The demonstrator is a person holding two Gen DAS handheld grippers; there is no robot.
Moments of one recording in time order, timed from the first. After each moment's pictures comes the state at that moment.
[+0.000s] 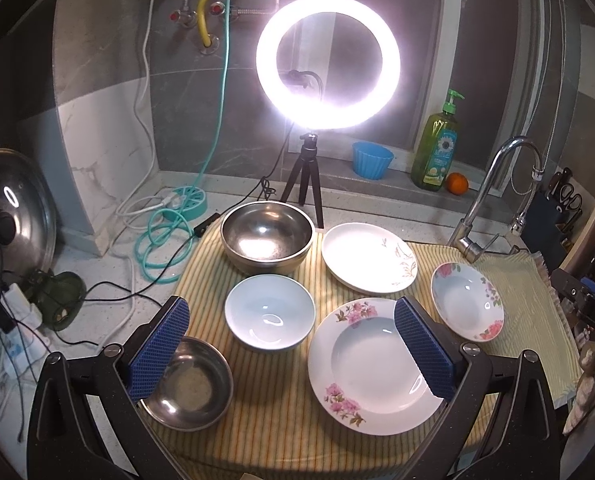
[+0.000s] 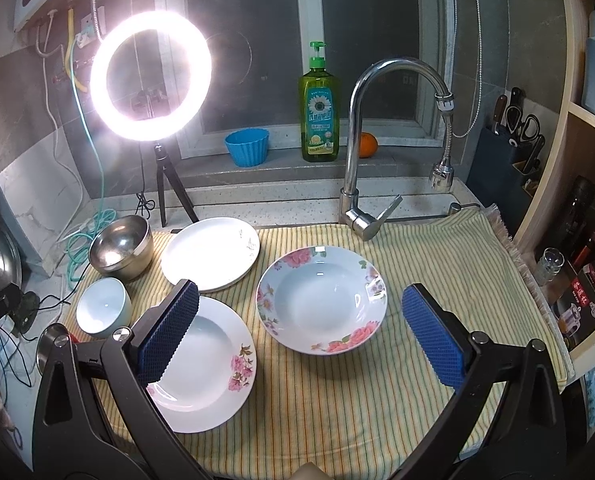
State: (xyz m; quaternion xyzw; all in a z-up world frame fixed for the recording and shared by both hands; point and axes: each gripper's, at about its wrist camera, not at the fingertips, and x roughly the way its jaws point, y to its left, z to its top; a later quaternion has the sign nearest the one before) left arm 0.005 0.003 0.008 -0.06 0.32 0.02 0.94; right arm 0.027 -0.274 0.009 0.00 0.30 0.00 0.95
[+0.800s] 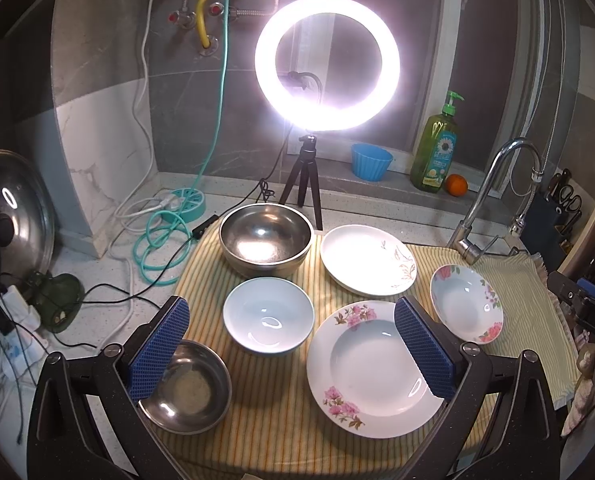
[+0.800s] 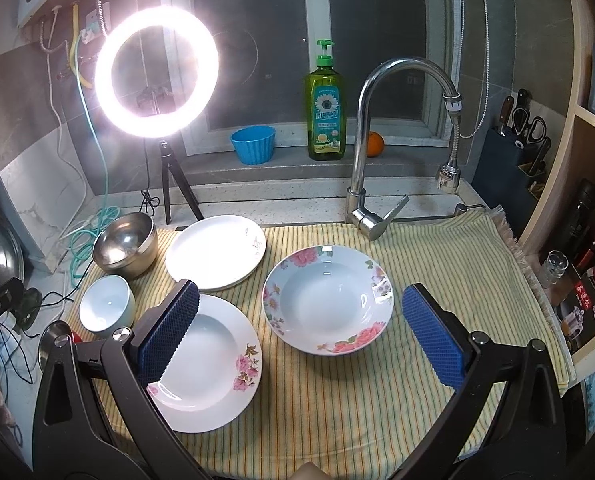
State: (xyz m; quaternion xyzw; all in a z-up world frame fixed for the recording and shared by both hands) left arm 0.006 0.003 0.010 -0.06 0.32 0.02 0.94; right arm 0.030 -0.270 0.008 0.00 0.30 0.01 0.95
